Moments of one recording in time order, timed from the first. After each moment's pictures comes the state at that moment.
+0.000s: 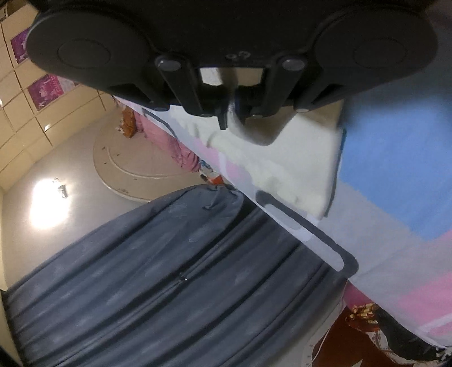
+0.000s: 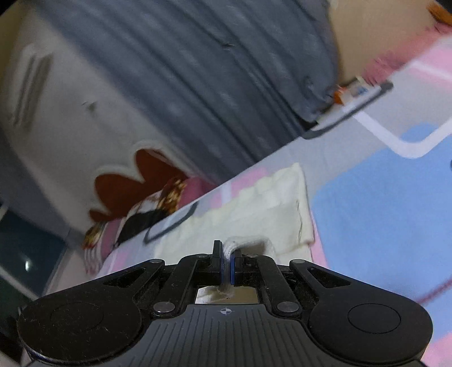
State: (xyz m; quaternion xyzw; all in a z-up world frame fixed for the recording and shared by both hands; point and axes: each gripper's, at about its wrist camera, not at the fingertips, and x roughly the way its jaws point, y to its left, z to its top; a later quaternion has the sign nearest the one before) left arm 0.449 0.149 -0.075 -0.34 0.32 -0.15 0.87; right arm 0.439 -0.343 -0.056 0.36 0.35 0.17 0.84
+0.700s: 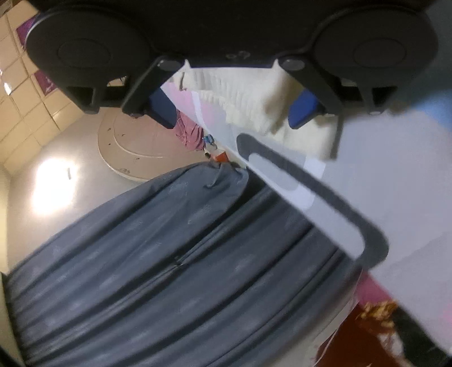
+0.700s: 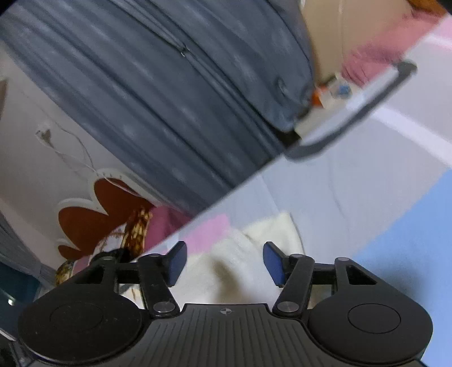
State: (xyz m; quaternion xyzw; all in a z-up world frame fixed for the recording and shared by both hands) left arm 0.557 0.178 -0.126 -0.35 0.28 -0.17 0.88; right arm 0.575 -0.333 -0.130 0.37 0.33 0.12 0.86
